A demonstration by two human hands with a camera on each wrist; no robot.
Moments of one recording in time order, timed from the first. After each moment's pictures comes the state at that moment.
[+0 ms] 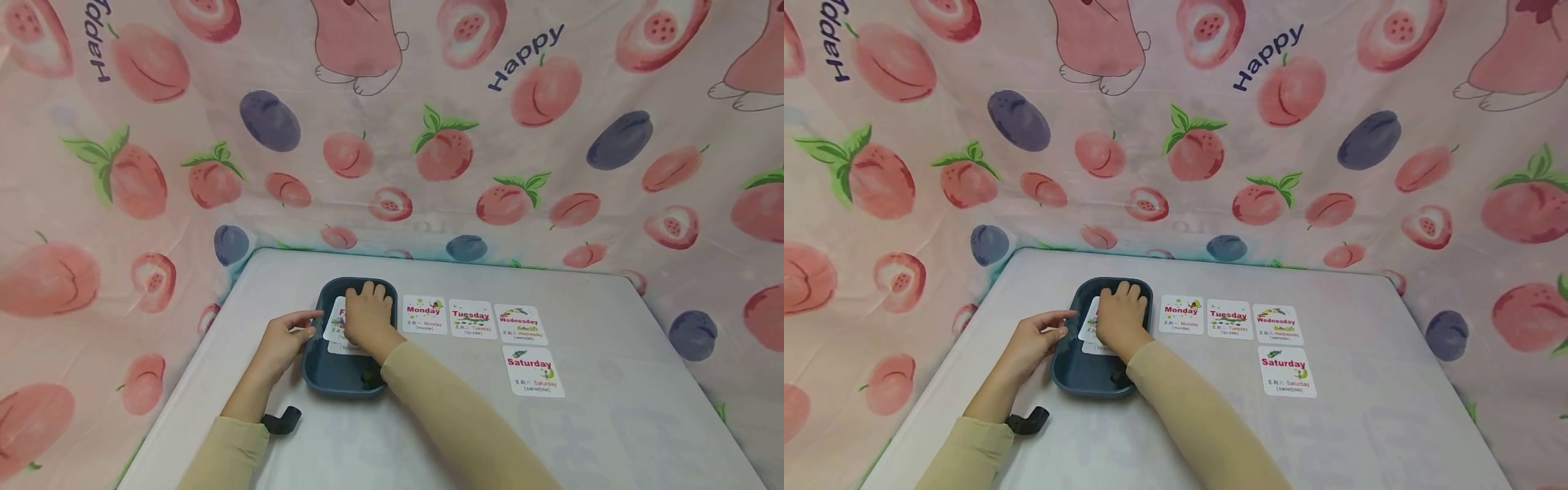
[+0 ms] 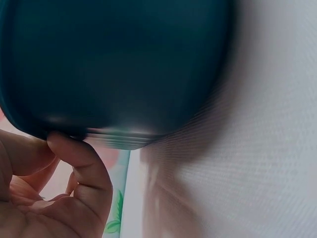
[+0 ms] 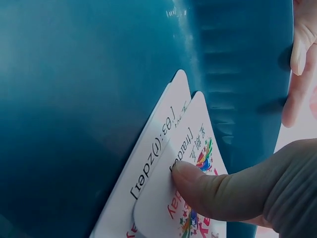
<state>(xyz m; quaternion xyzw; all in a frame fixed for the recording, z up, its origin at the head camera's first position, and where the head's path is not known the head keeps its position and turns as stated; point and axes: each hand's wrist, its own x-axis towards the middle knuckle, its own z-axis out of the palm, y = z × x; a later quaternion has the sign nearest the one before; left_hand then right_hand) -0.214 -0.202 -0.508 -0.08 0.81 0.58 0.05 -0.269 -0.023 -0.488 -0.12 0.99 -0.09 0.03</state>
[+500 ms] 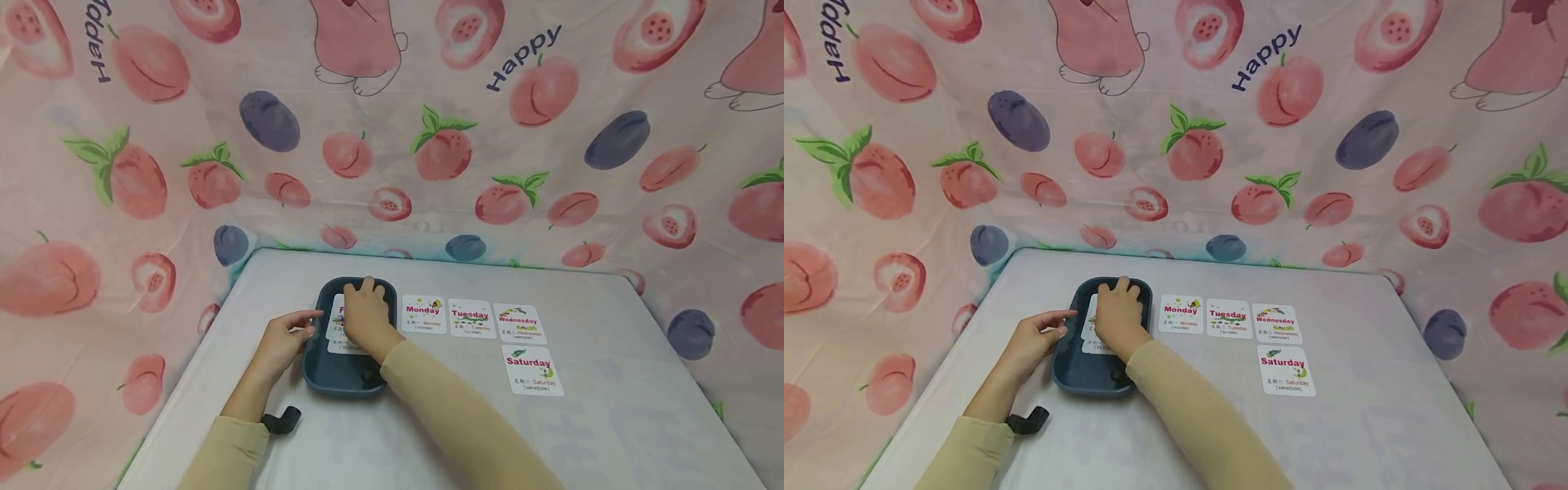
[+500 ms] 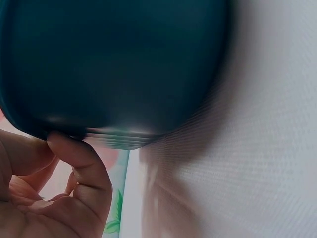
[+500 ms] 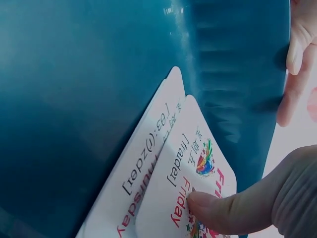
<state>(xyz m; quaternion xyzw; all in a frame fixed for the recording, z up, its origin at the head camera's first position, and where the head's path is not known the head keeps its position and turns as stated) -0.215 -0.203 -0.511 -0.07 0.82 0.57 0.04 -0.269 -0.025 -0.485 -0.12 0.98 -0.14 0.02</state>
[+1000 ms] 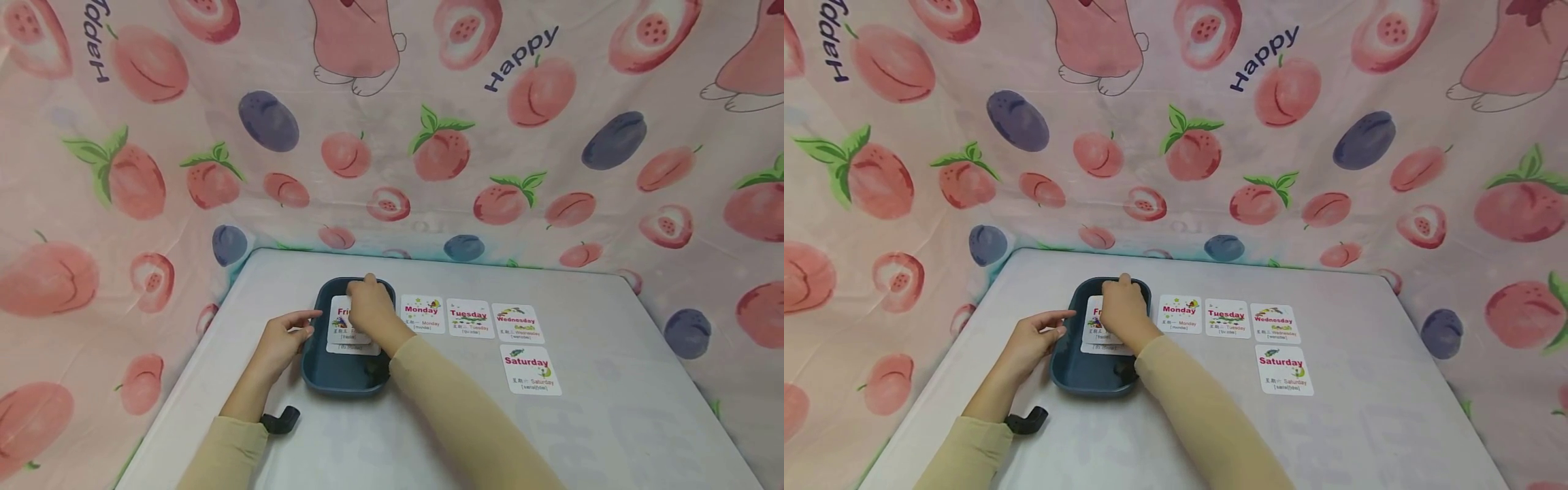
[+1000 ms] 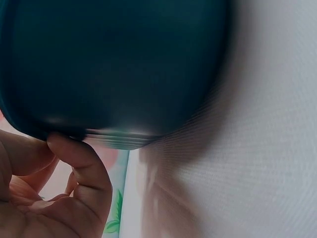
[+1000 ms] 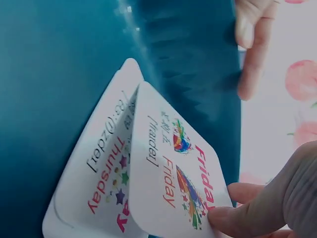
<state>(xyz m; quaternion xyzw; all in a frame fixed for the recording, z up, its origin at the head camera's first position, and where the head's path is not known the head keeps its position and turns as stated) -0.214 -0.202 -0.511 -0.07 0.82 0.57 0.04 -0.275 -0.010 -0.465 -0.14 0.97 -0.17 0.03</state>
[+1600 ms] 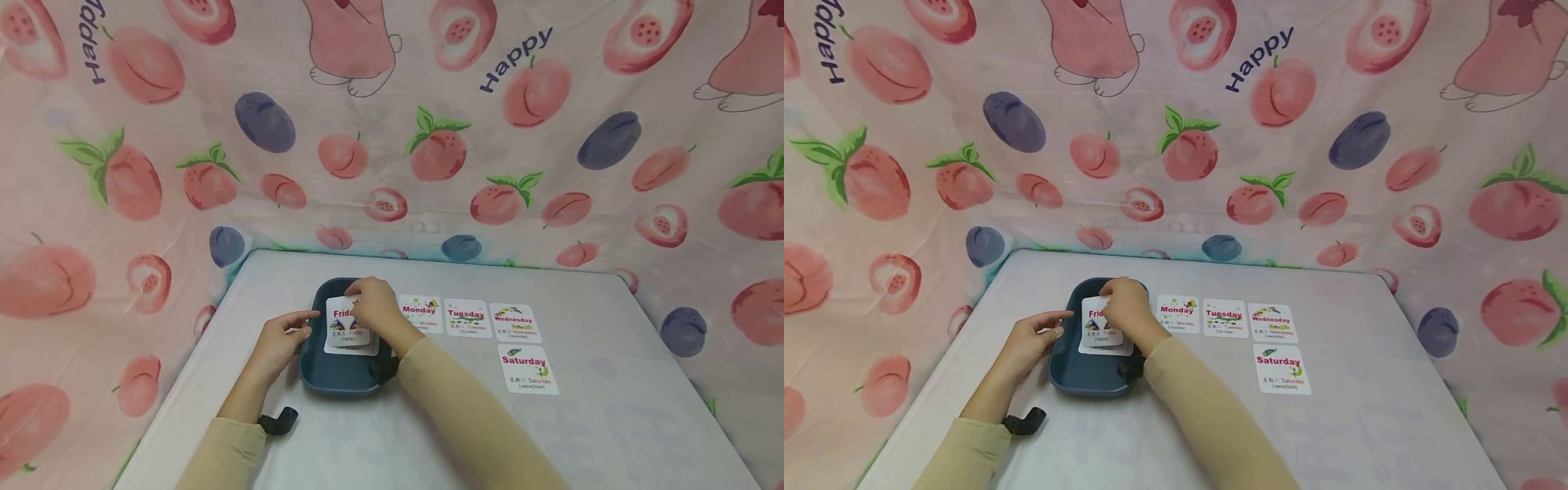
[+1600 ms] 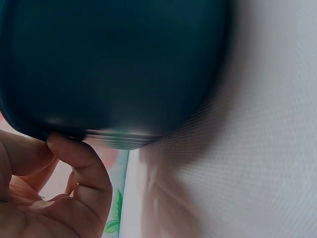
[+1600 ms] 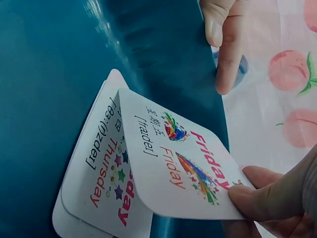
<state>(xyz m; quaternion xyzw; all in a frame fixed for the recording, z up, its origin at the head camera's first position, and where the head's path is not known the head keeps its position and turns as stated) -0.215 -0.202 -0.510 -0.07 0.82 0.57 0.05 -0.279 0.007 -0.462 -0.12 0.94 -0.31 0.04</state>
